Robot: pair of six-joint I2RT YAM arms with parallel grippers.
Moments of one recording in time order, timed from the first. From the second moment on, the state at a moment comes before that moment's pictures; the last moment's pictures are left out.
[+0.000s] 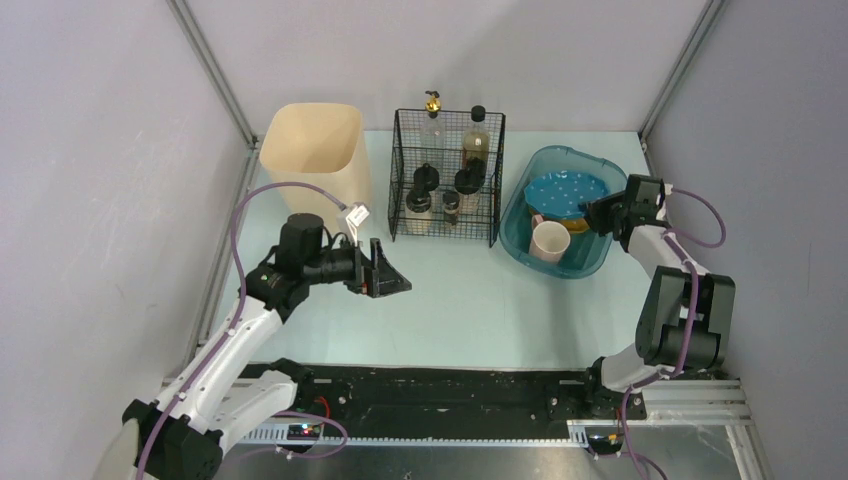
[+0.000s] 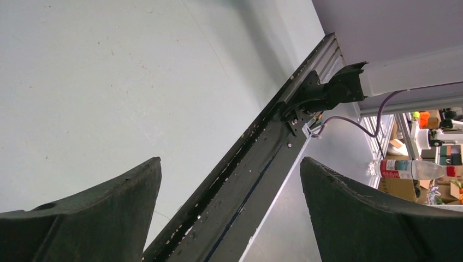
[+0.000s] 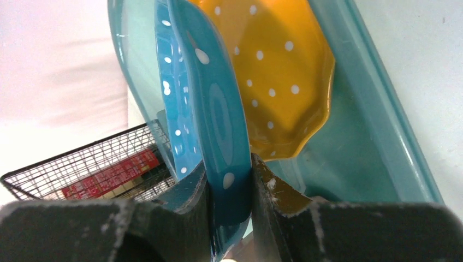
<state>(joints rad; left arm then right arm) -0.39 0.90 0.76 -0.45 0.71 -0.41 -0.19 1.51 0.92 -0.09 -0.15 1.12</state>
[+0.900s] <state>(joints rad) -0.37 0.91 0.75 -0.44 0.72 -0.42 -0.23 1.69 0.94 0.04 -0.19 1.12</state>
